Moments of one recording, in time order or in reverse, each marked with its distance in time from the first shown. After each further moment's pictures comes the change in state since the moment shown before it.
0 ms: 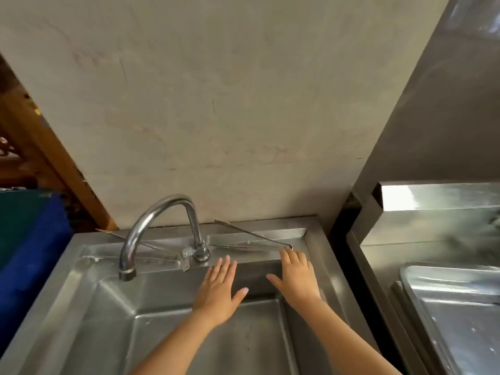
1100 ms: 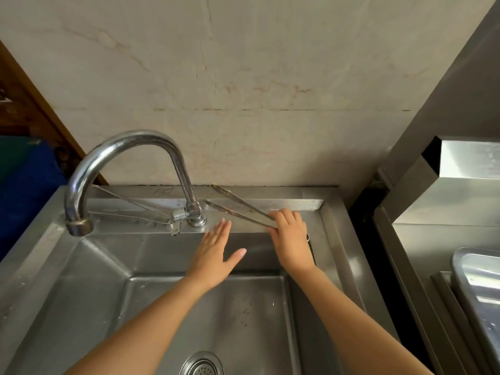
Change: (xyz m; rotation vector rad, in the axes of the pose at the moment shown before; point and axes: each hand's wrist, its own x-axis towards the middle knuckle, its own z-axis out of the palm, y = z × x) left_hand 0.037 -0.023 0.047 -0.196 0.180 -0.033; right_hand 0.050 0.005 0.047 0.274 0.277 -0.253
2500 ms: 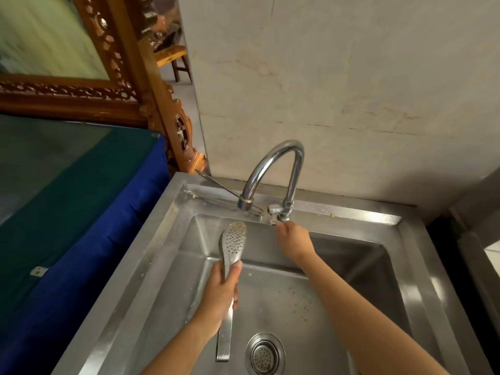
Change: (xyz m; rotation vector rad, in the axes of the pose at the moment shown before) left_hand -0.160 -0.057 -0.089 -1.140 0.322 -0.590; right_hand 0.009 -0.168 0.054 0.302 -0.396 0.329
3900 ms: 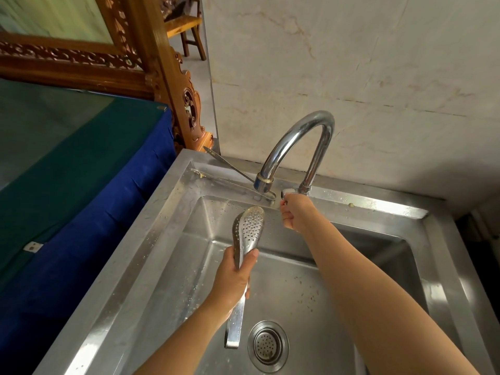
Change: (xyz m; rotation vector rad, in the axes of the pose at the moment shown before) left_hand 0.019 -0.018 0.002 0.034 -0.052 0.028; right_hand 0.039 -0.047 0.004 0.781 -0.217 0.612
